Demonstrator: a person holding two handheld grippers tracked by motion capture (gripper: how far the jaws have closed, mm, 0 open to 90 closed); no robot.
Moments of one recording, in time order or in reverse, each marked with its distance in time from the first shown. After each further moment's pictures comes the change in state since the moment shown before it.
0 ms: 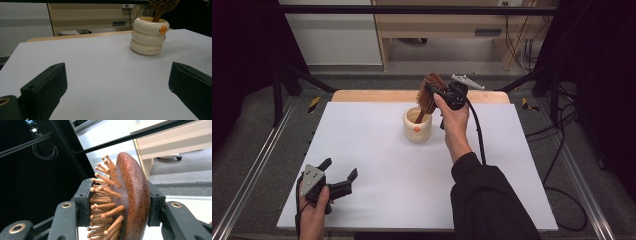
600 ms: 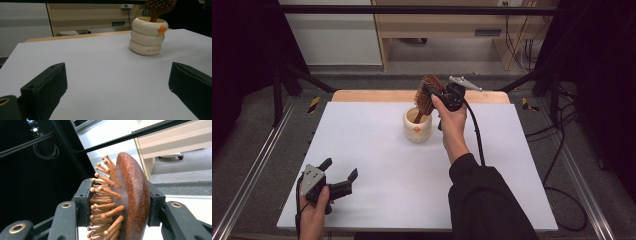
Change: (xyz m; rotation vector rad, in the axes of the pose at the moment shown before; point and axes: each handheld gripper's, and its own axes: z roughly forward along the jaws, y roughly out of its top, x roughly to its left) left arm 0.000 0.000 0.000 0.000 -0.007 0.003; right arm 0.003 -0.006 0.004 0.001 0.006 0.006
